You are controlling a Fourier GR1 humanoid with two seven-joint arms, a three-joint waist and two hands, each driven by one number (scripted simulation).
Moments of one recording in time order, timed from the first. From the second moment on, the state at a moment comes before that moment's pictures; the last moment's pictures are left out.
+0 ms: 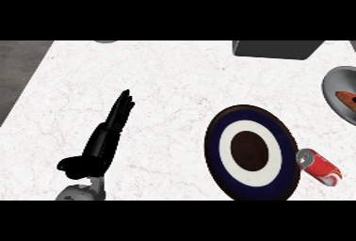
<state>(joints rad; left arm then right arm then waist) -0.07 0.04 -0.19 -1.60 0.00 0.02 -0.08 -0.78 -0.70 -0.61 -0.18 0.74 -0.55 -0.01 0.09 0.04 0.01</state>
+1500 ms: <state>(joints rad) -0.01 0.05 -0.16 -1.59 0.00 0.02 -0.11 -0.56 -0.74 -0.96 -0.21 0.28 0.01 -0.62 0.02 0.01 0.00</state>
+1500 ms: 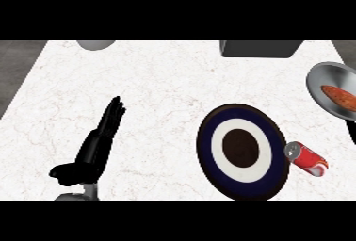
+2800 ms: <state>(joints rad) -0.01 0.03 -0.13 -1.60 -0.01 0.01 -0.09 -0.44 -0.69 -0.74 -0.30 0.18 -0.06 -0.65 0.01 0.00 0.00</state>
